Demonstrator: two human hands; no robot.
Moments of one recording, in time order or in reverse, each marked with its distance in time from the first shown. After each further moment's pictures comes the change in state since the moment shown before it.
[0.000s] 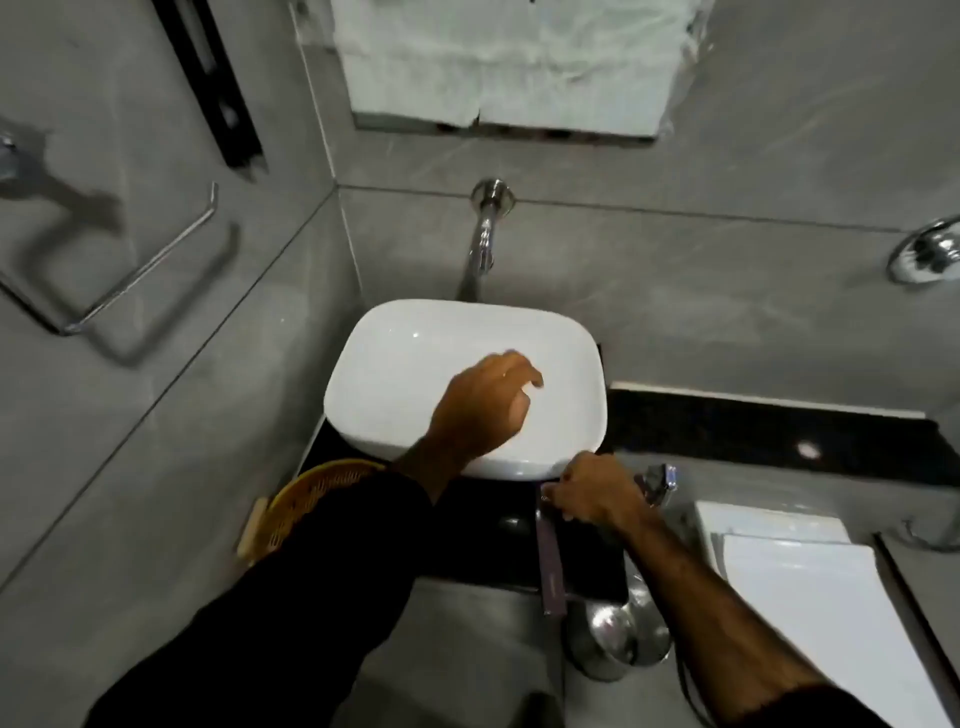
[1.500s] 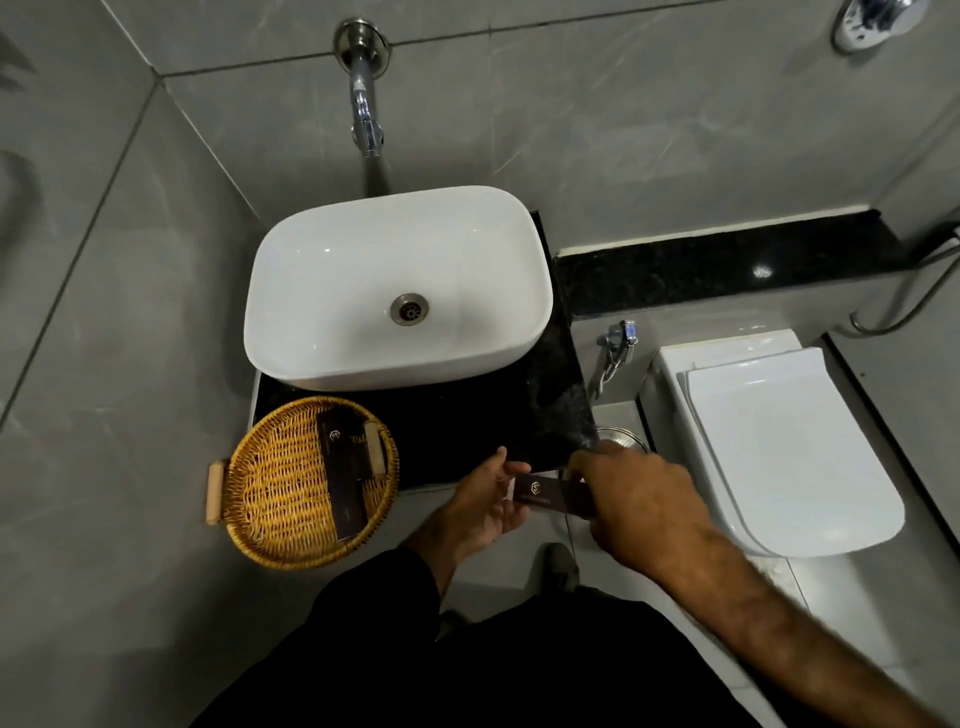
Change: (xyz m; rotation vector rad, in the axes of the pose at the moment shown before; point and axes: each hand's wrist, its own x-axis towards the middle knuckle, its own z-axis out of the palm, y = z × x) left_hand -0.161 0.047 0.118 -1.299 -0.626 -1.615; right_hand -0.168 0.022 -0.004 -0.241 -0.021 -0.040
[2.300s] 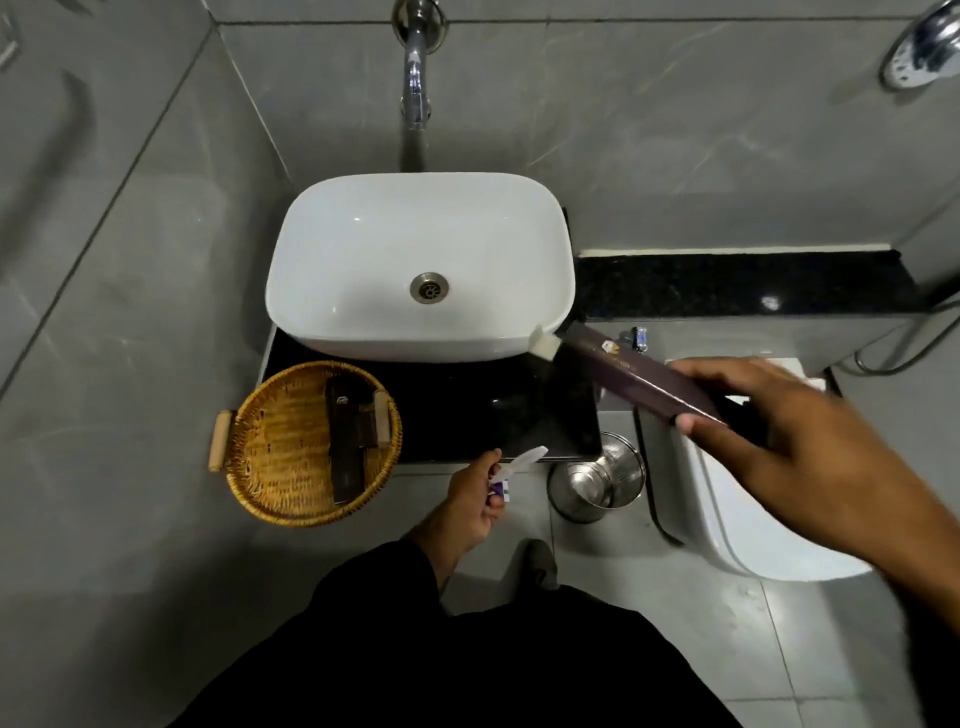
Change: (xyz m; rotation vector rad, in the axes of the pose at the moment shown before) left_hand 0.008 -0.024 -0.008 -0.138 0.118 0.113; right_hand -0.042 0.072 -0.064 0.505 0.363 -0.148
